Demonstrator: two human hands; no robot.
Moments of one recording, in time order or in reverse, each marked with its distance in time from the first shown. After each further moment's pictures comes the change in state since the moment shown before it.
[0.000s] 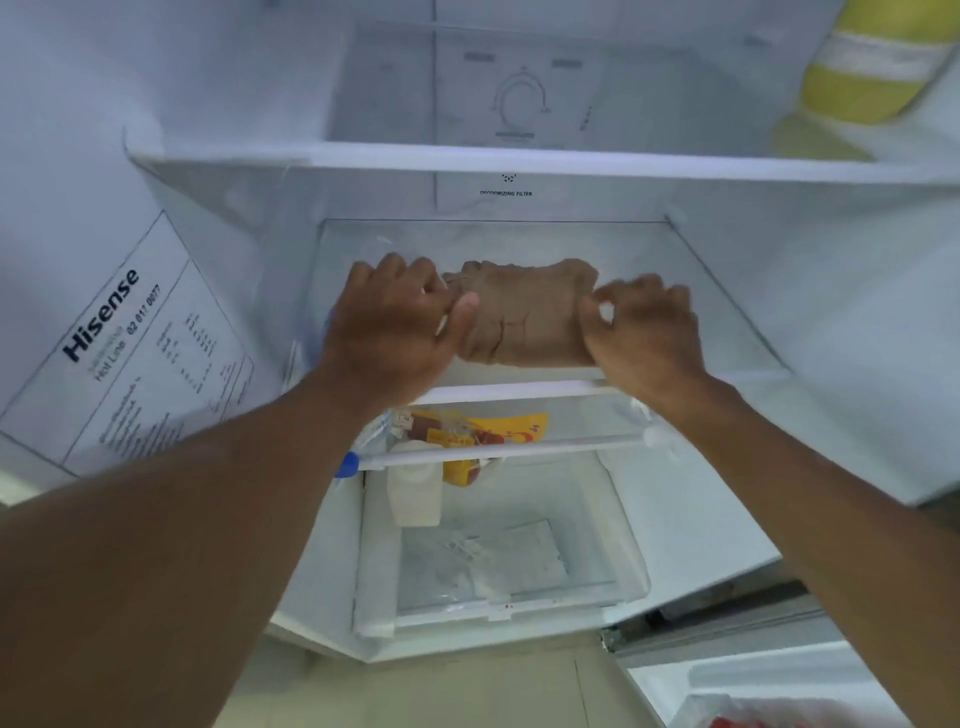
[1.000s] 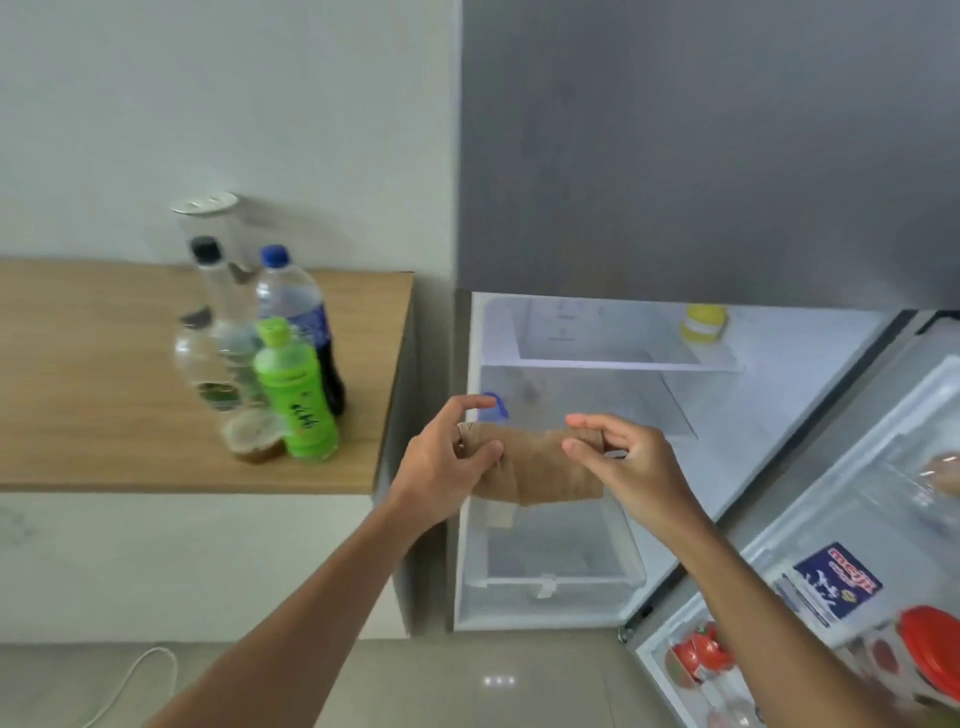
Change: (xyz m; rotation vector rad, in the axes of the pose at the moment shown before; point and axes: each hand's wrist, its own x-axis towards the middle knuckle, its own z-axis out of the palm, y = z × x) left_hand -0.120 0.018 -0.416 -1.002 -0.352 -0.712; right_hand -0.256 -0.145 -0.302 0.936 -0.246 -0.066
